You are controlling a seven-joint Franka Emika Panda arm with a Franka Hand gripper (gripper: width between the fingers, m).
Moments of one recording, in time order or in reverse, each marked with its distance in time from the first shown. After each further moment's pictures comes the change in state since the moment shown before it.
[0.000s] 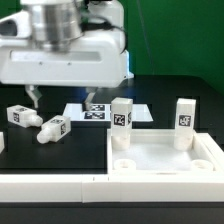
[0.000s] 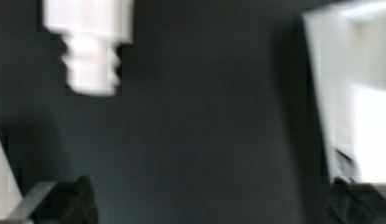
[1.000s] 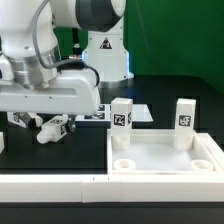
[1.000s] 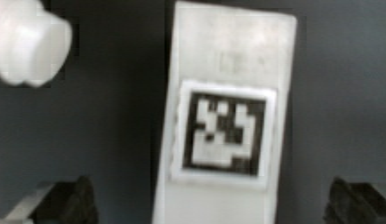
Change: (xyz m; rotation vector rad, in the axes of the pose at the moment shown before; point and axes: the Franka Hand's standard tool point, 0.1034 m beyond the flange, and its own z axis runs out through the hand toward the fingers) arm -0.032 0.028 0.054 0.006 -0.119 0.034
